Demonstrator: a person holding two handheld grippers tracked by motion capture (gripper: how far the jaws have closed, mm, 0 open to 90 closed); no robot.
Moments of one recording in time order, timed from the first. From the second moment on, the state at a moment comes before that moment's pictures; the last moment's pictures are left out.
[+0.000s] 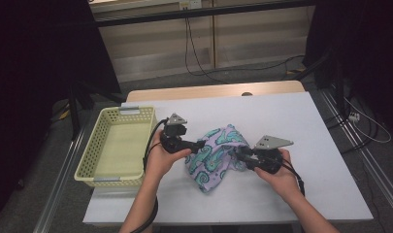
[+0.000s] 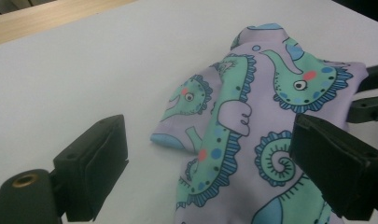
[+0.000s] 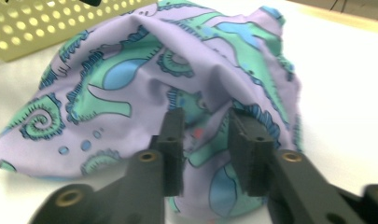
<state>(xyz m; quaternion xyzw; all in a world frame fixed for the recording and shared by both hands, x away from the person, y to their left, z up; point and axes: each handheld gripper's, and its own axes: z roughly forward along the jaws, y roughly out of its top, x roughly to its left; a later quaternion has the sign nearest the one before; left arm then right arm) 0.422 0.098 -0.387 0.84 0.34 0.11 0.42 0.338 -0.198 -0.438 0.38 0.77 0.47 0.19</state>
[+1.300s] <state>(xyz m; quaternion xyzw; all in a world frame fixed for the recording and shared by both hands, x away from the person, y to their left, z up) 0.409 0.074 -0.383 0.84 0.30 0.06 0.44 0.325 -0.141 -0.448 0.30 0.80 0.50 0.14</state>
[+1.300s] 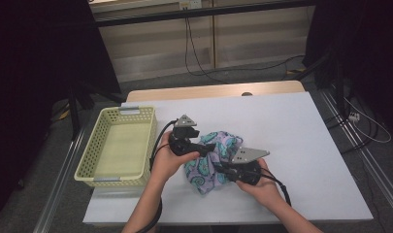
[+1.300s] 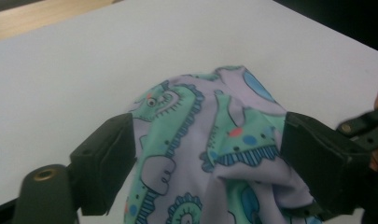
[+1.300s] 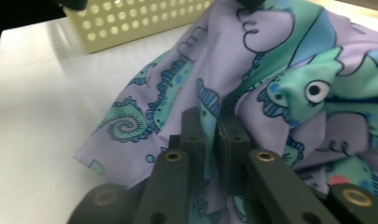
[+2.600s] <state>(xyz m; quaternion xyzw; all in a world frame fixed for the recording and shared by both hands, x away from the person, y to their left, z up) 0.429 0.118 -0.386 0.82 0.38 0.09 0.42 0.350 -0.171 -0.457 0.36 0.80 0.46 0.17</state>
